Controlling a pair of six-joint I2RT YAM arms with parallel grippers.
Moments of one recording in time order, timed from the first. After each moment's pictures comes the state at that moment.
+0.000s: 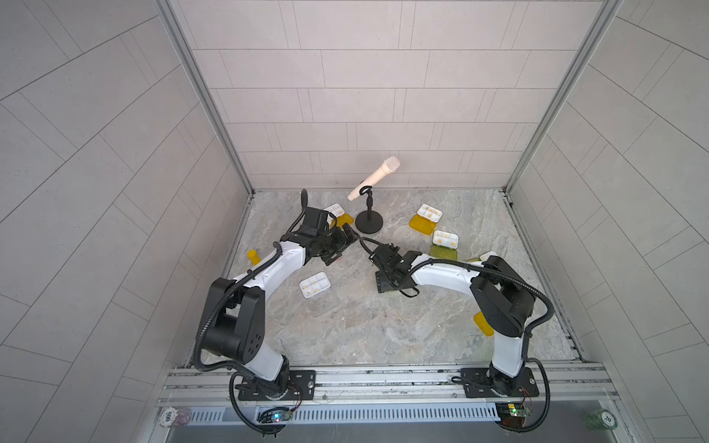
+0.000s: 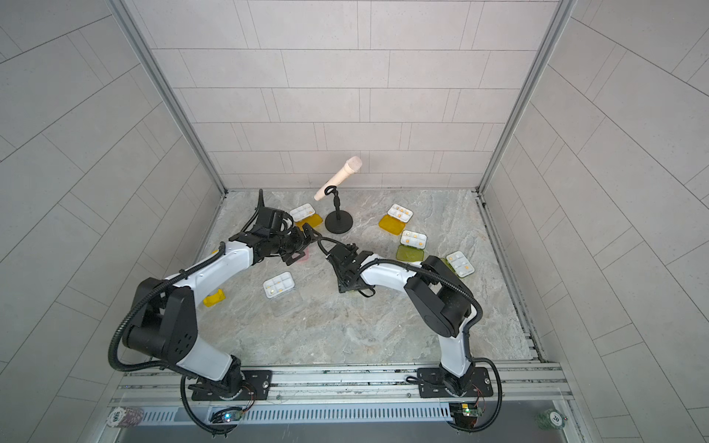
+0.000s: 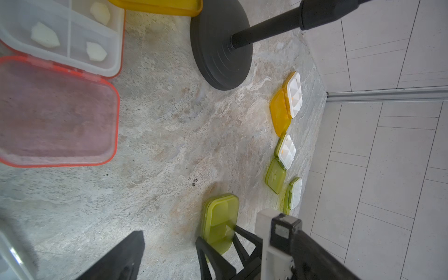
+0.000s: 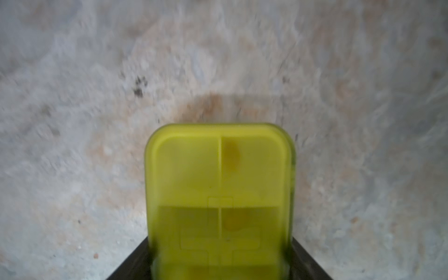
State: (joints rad) left arm -0.28 1.56 1.07 -0.35 0.42 -0.89; right arm 0.78 1.92 1.28 -0.60 0.22 0.66
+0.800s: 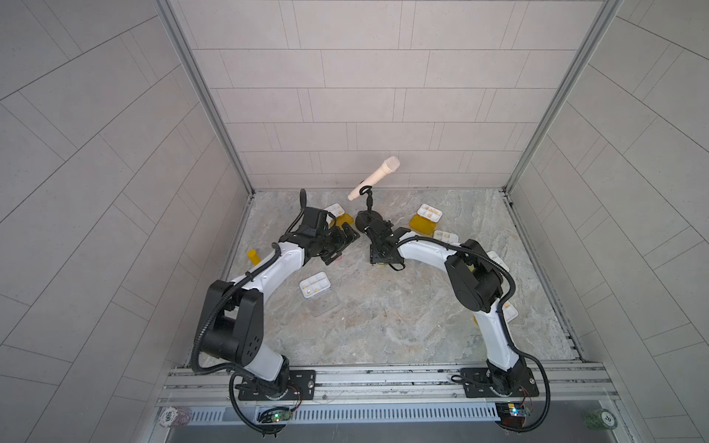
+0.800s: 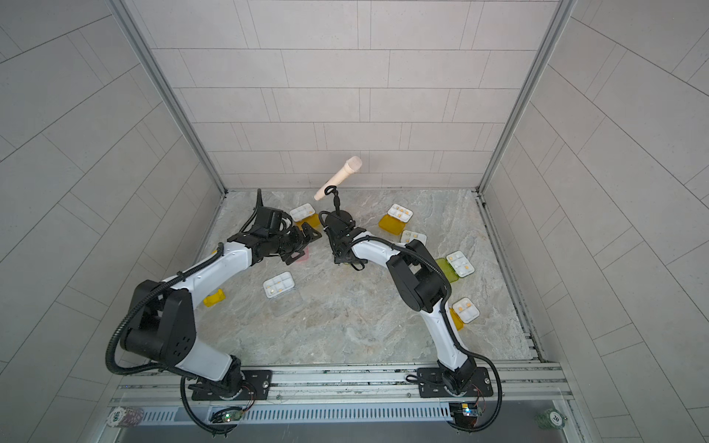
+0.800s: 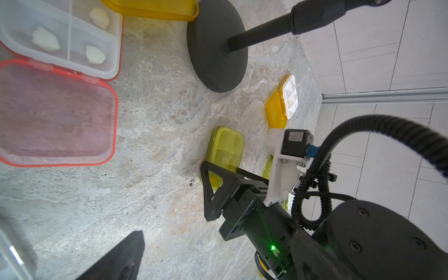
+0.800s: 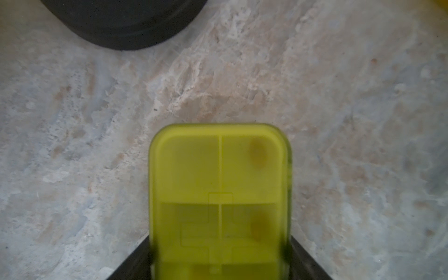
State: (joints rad) left arm -0.28 1.54 1.06 -0.35 0.42 -0.90; right arm 0.66 2.20 1.65 -0.65 0.27 0.68
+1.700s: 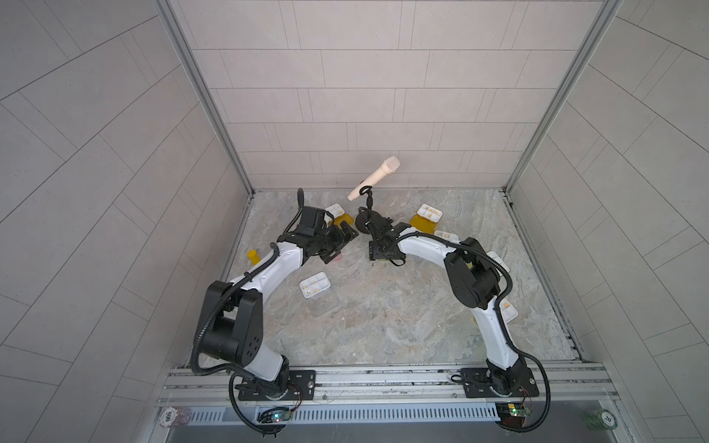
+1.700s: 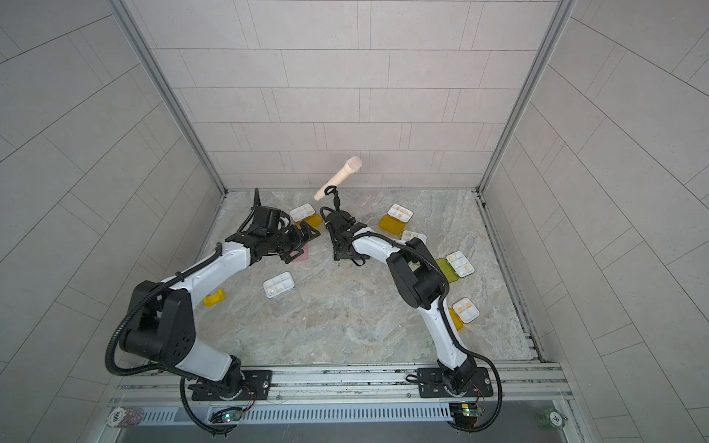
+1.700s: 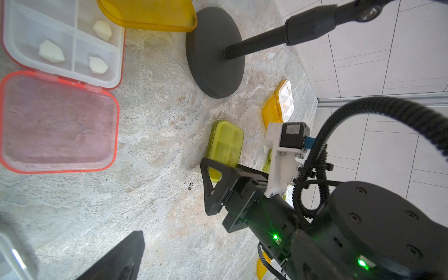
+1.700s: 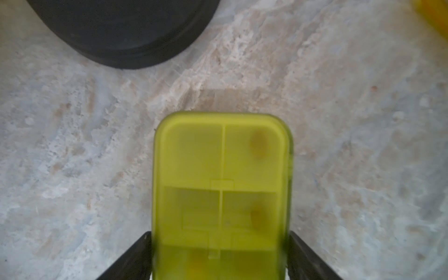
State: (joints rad) left arm -0.27 1.54 1.06 -0.33 0.43 -0.90; right arm 0.64 2.20 1.70 -0.70 0.23 0.62
